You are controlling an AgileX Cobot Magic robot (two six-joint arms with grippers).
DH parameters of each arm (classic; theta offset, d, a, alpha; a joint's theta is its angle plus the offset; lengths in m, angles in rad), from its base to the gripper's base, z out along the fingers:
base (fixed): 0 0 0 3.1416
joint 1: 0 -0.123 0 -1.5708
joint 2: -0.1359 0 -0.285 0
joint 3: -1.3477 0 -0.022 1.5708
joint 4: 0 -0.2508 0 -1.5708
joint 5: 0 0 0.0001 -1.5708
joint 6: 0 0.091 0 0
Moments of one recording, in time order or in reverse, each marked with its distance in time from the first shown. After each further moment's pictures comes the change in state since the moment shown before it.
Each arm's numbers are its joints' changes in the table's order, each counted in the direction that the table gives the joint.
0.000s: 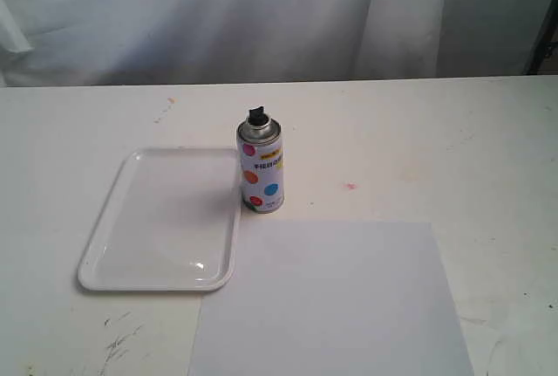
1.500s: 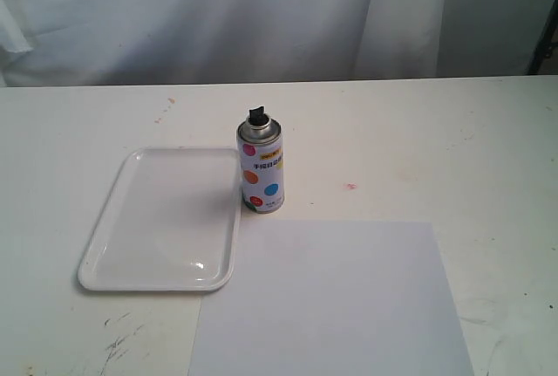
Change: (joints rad) left arm 0.000 -0.002 0.126 -0.016 0.371 -0.015; right arm 0.000 0.000 0.000 0.000 0.000 0.000
